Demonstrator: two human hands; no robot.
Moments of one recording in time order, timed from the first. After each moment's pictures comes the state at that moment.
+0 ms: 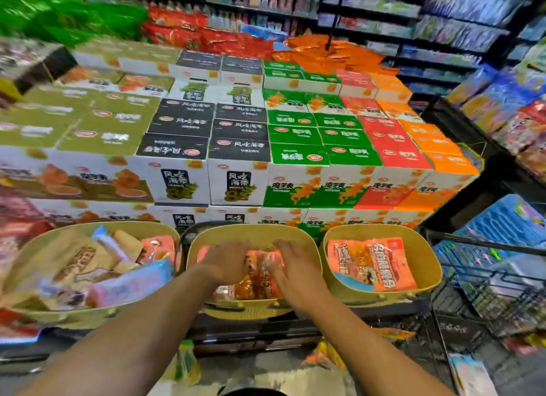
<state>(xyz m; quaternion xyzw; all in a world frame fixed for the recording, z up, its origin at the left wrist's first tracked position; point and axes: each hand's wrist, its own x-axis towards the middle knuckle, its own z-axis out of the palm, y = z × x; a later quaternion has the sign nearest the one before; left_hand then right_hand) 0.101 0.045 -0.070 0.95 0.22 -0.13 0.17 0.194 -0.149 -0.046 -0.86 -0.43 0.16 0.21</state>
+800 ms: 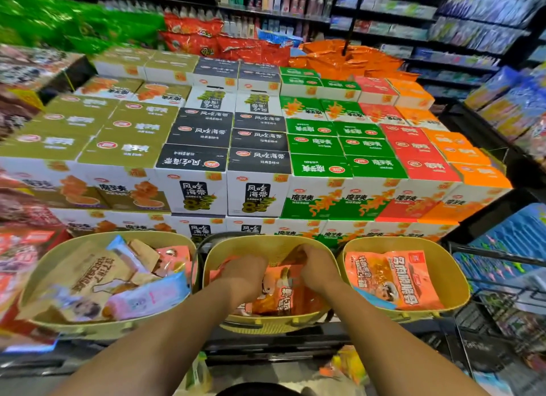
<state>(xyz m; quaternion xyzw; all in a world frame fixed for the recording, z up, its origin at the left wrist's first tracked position) 0.101 0.034 -0.068 0.95 0.24 -0.15 0.14 0.251 -0.102 -0.066 -0.89 -0.31 0.26 0.20</state>
